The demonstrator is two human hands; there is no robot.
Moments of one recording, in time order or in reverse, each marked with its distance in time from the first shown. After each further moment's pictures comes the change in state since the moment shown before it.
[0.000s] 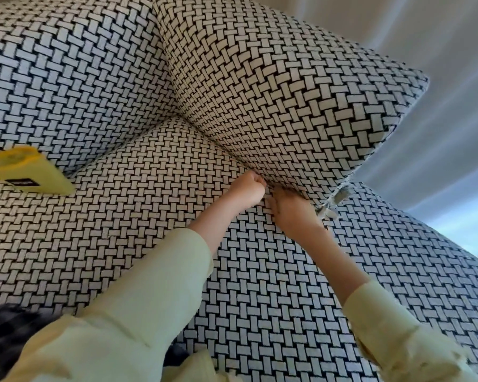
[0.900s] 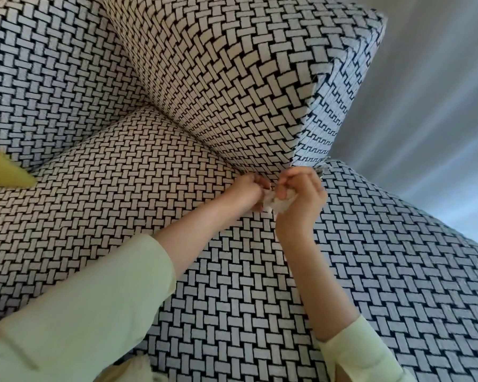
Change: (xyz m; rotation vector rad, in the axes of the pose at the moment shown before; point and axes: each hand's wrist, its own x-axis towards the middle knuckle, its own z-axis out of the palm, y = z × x) left_hand -0.017 0.015 0.085 -0.218 -0.113 0.003; right_hand -0.042 0.036 -0.028 2.103 0.563 0.317
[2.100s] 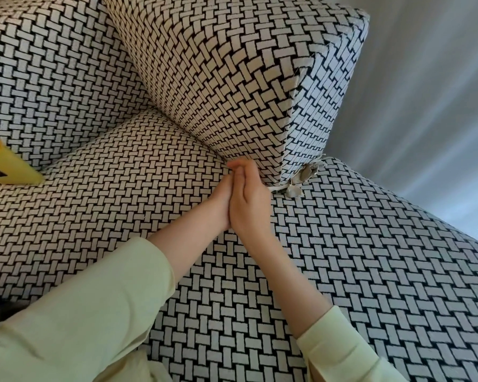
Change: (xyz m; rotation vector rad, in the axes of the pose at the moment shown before) left_hand -0.016 -0.006 0.006 -0.824 0.114 -0.147; right_hand -0.025 0.035 0.018 -0.884 -0.272 -0.411
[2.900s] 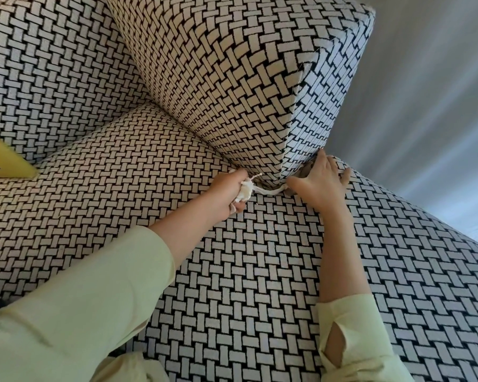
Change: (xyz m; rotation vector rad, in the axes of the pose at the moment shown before) left_hand 0.021 0.004 -0.008 0.395 0.113 0.062; right_hand 0.059 0.058 -0.093 -0.710 -0.285 0.359
